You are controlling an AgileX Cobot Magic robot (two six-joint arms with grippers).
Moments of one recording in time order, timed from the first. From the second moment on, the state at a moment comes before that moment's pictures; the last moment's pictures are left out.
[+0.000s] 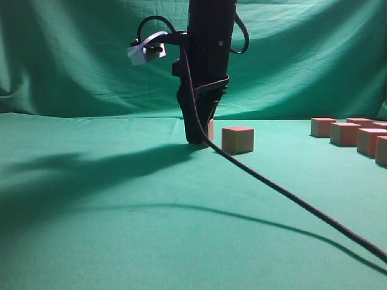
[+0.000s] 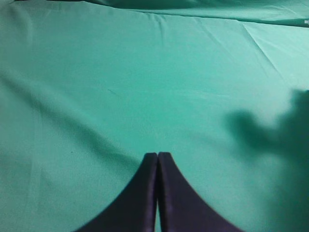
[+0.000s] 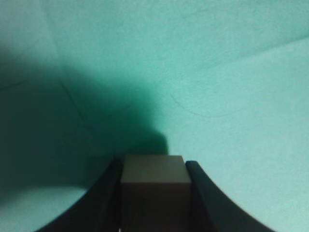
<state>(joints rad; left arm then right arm) -0.01 -0.01 0.02 -0.07 0.35 -0.02 0.66 2.27 -1.88 -0.09 0.98 -0.70</state>
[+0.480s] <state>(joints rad) -0.01 -0.01 0.02 -0.07 0.35 -0.02 0.66 2.27 -1.88 -0.09 0.98 -0.70</state>
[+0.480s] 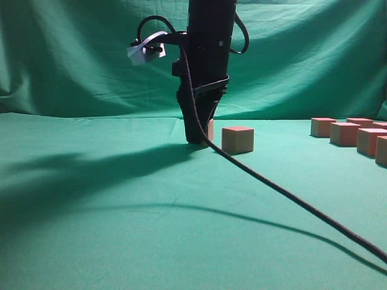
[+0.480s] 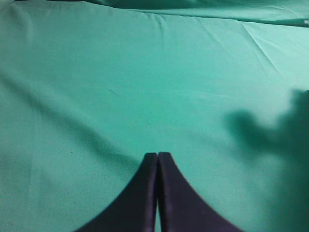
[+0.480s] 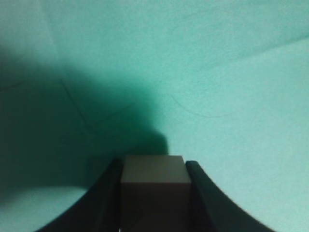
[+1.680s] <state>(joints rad) -0.01 -0.01 0.02 -0.07 0.35 -0.02 0.66 2.30 -2.00 -0.10 1.06 -0.53</state>
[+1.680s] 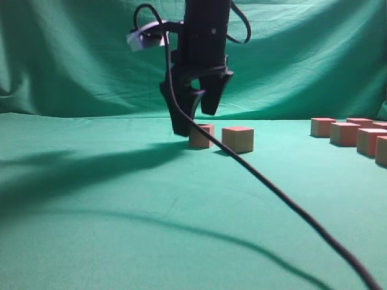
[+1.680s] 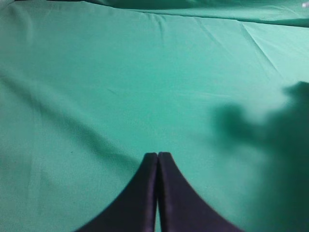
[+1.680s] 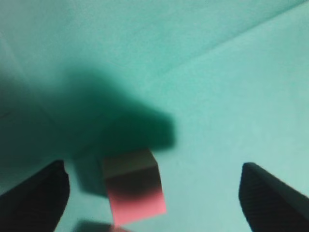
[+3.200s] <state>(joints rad) -0.01 -0.01 0.02 -0.07 0.35 -0.02 0.28 1.51 -1.11 0.01 1.04 0.14</state>
